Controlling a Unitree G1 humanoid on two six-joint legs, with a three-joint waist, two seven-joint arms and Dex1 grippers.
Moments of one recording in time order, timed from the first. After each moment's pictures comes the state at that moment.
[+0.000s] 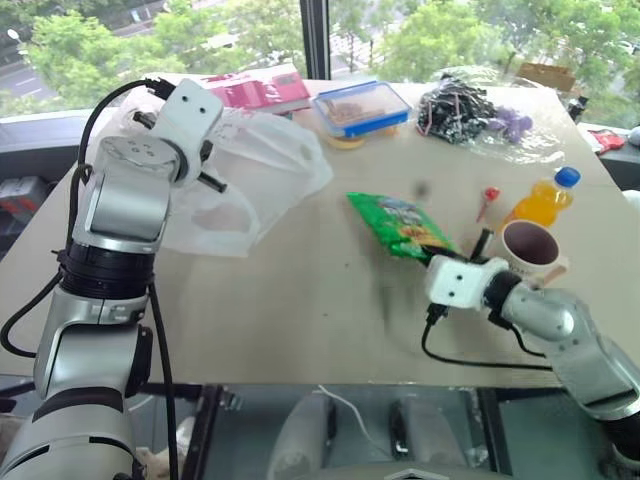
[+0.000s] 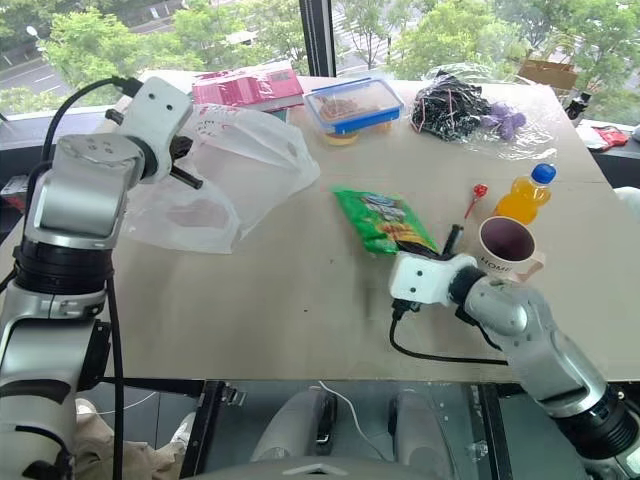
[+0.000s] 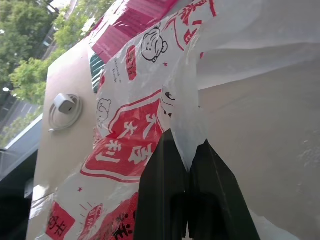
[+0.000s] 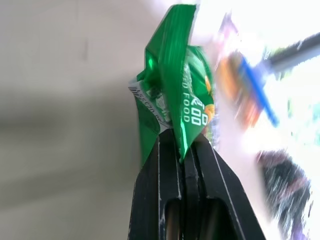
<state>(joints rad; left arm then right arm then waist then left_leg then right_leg) -0.90 0.80 -0.12 0.02 0.07 1.04 -0.52 -0.24 -0.73 0.29 -0.59 -0.16 0.19 0.60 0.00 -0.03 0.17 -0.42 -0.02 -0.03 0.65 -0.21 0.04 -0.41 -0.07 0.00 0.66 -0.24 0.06</state>
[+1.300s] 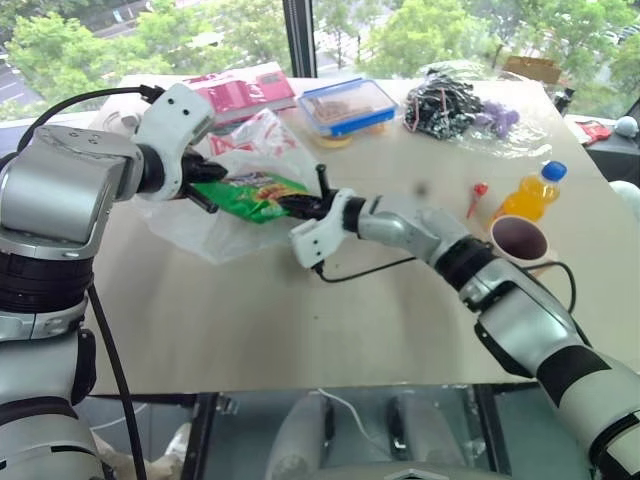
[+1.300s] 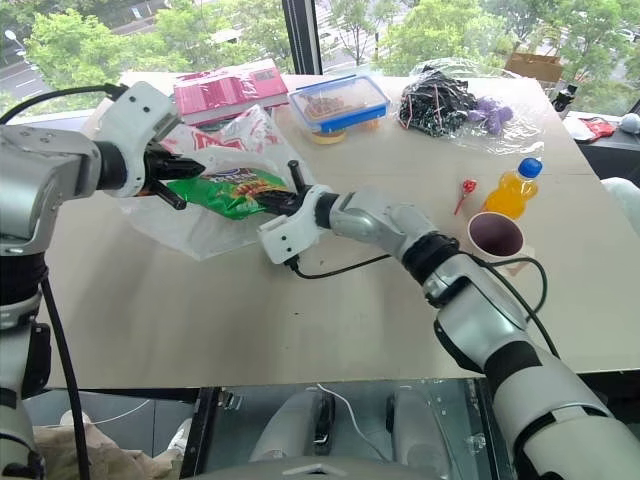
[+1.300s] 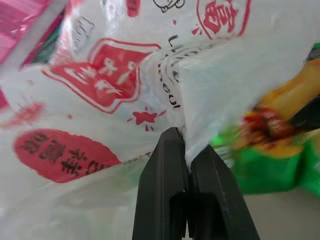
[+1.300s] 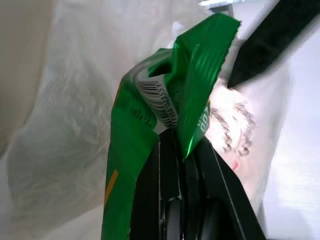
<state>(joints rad) -0.90 1.03 -0.12 -0.12 -0.22 1.25 -0.79 -1.07 -0.20 0.59 0.69 -0.62 -0.66 0.32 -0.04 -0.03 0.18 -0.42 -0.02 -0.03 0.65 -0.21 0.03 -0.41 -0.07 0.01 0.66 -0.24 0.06</state>
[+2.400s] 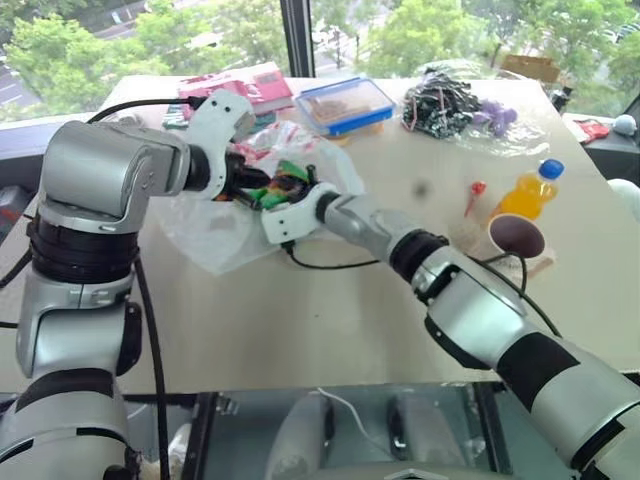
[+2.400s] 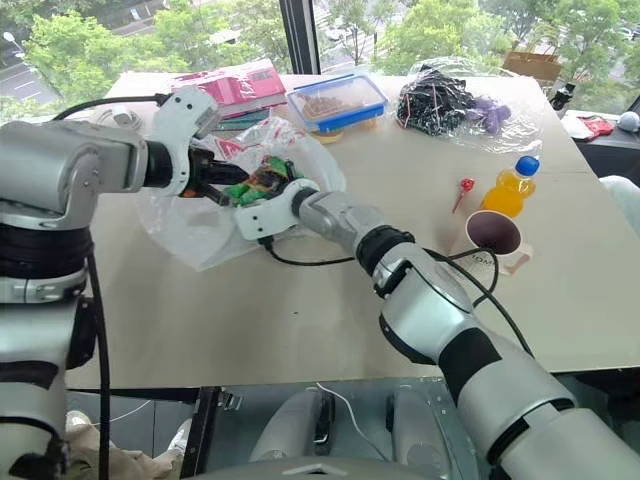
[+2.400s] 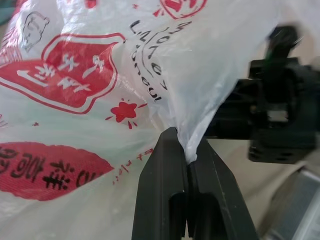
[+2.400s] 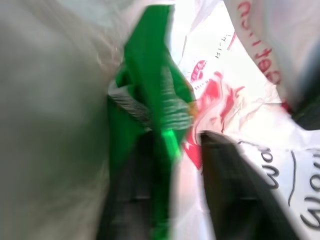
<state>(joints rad) -1.05 0.80 -0.11 -0.07 -0.34 1.51 -0.69 -1.32 0.06 0.62 1.21 -0.78 -0.38 0.04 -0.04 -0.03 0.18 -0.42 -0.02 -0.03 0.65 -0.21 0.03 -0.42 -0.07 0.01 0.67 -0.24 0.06</state>
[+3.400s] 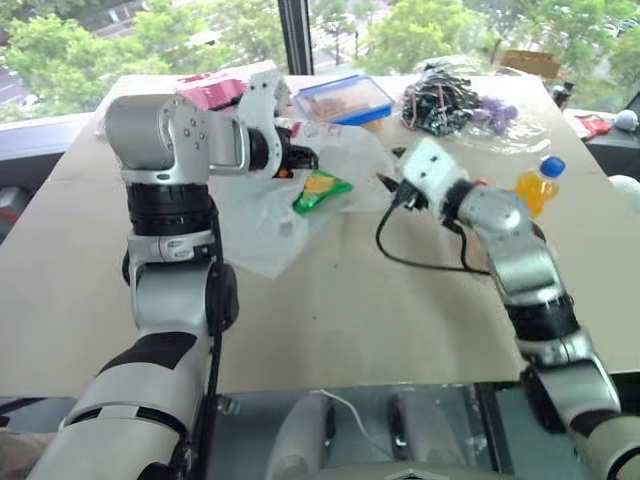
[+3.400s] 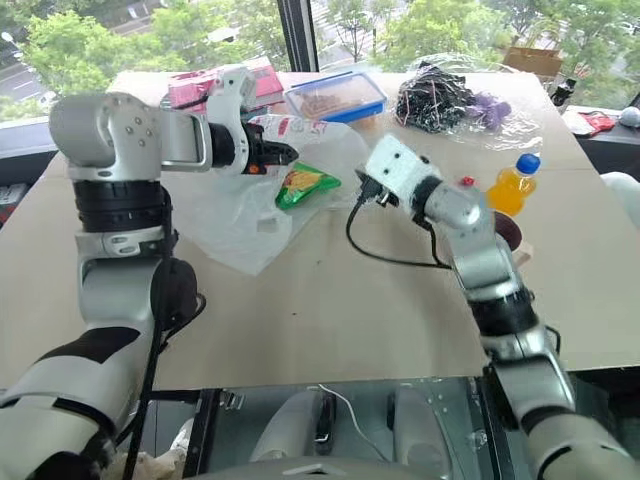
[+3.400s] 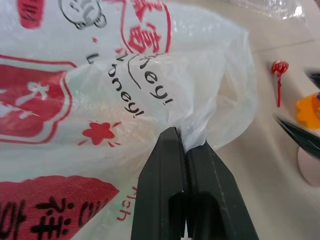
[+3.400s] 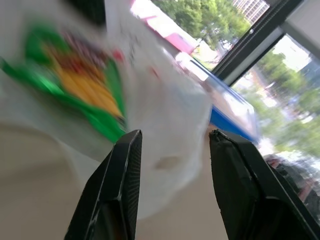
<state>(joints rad) -1.20 0.41 0.18 0.23 -0.35 1.59 -0.39 -0.68 -0.30 0.13 -0.28 -0.08 0.53 0.65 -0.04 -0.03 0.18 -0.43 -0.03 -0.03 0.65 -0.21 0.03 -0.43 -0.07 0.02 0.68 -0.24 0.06</state>
